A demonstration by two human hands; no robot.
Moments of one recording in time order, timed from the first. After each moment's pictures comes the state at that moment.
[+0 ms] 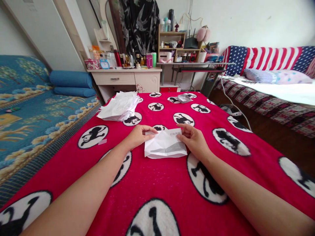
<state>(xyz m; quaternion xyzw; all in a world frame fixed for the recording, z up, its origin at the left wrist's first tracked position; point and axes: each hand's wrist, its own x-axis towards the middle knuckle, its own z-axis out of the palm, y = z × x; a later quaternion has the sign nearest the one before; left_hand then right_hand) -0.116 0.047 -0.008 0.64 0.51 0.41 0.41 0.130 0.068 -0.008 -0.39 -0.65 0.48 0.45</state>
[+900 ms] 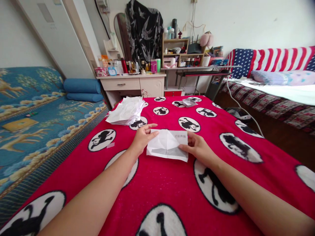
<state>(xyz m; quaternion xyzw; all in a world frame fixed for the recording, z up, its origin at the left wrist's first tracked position) -0.106 0.044 -0.005 0.46 0.49 0.57 0.47 0.125 0.057 0.002 -0.34 -0.64 0.59 0.36</state>
